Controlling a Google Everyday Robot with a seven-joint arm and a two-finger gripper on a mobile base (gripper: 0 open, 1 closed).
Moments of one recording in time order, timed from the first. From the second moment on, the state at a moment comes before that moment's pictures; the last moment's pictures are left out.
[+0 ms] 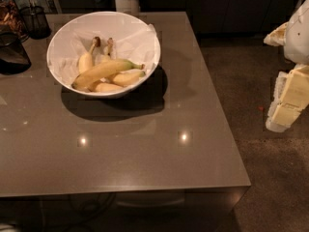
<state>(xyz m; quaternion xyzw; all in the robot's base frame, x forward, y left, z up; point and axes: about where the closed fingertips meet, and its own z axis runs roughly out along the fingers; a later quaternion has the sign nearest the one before) 0.438 -0.217 0.976 -0.60 0.78 -0.03 0.16</state>
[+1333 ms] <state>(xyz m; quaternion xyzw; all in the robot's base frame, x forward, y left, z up) 0.489 -0.147 0.980 -0.66 0.74 -0.03 0.10</state>
